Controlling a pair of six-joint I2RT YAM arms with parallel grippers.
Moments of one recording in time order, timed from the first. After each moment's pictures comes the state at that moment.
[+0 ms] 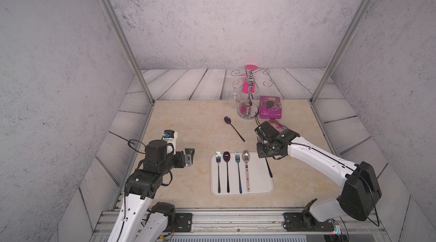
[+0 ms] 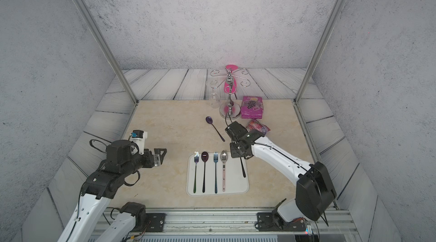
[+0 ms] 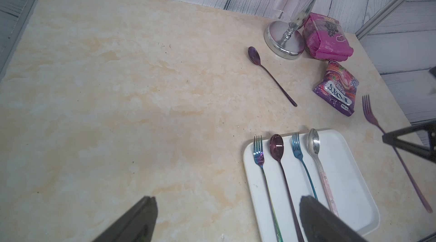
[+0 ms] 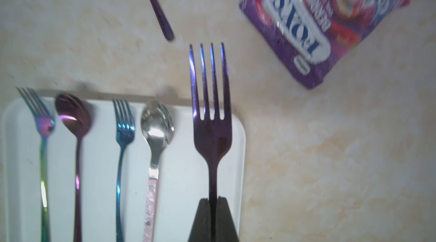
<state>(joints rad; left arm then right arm) -0.21 0.65 0.78 -0.75 0.16 -0.23 0.69 1.43 1.06 -0.90 0.18 0.55</state>
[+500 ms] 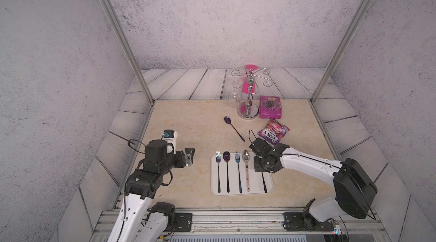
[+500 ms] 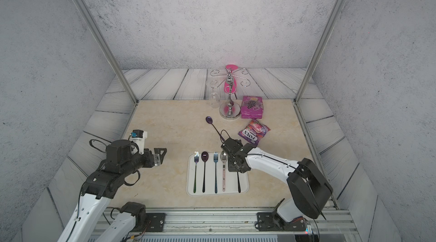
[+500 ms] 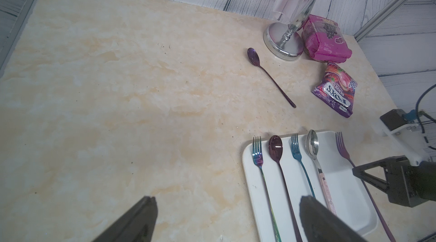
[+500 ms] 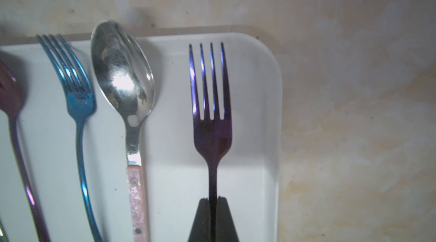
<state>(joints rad) -0.21 0.65 0.78 -0.75 0.16 -0.24 0.78 1.51 0.92 -0.75 0.15 0.73</state>
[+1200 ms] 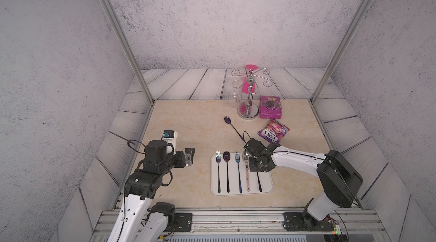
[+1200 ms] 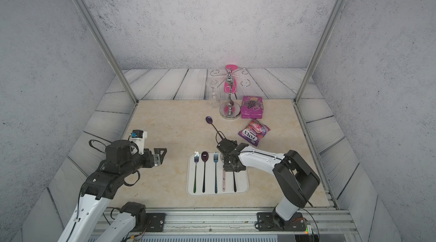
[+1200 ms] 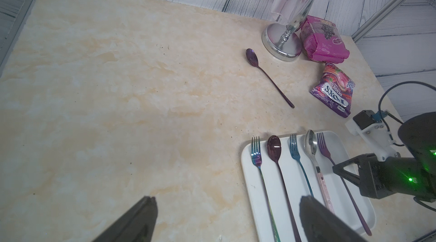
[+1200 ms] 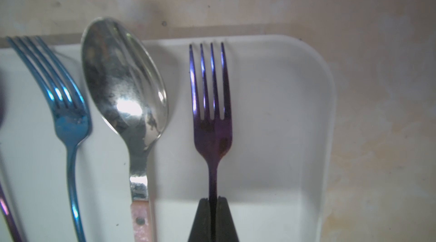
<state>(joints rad) -0.21 0.65 0.78 -0.75 0.17 -0.24 0.79 1.62 0.95 -0.68 0.14 0.74</state>
